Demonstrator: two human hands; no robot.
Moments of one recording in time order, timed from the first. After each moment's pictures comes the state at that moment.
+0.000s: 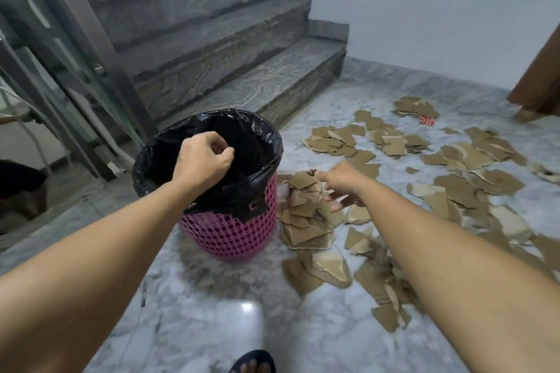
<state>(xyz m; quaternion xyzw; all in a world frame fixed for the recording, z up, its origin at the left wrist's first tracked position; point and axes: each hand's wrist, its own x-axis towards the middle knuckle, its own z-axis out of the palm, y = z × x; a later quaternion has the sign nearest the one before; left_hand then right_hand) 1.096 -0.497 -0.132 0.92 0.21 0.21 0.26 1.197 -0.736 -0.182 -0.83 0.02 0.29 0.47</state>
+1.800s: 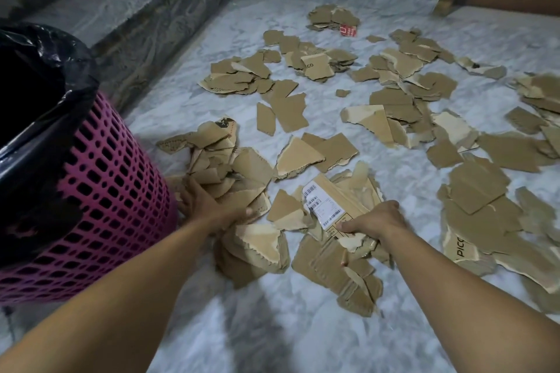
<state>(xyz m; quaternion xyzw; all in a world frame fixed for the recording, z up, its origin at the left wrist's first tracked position) 1.215 -0.621 -0.451 0.90 0.29 -0.16 0.28 1.194 -0.927 -0.437 -0.83 0.37 0.23 0.35</state>
